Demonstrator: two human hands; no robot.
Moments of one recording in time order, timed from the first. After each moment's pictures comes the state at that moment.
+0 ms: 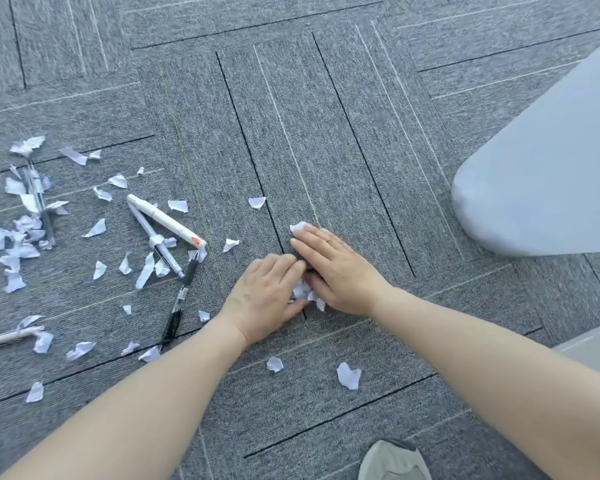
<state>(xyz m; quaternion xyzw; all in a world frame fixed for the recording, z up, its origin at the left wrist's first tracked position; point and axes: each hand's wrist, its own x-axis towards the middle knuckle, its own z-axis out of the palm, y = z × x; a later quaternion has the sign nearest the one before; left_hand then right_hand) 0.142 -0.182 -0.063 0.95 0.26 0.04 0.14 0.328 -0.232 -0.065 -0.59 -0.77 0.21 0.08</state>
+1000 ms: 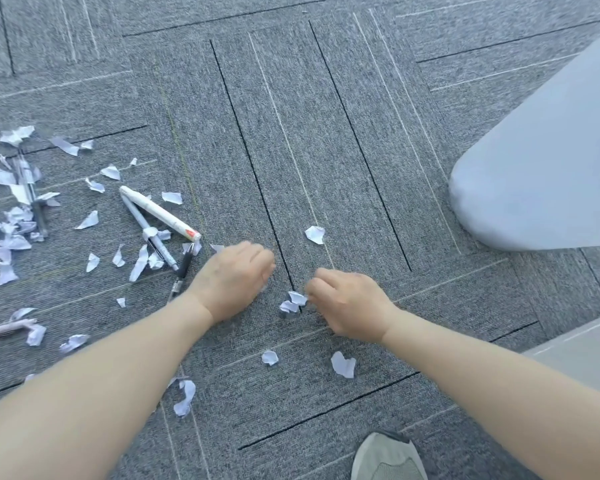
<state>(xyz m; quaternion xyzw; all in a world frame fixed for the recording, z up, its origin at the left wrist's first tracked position) 0.120 -0.151 -0.058 0.95 0.24 0.06 0.17 0.318 -0.276 -0.053 -0.57 -0.81 0.13 0.10</state>
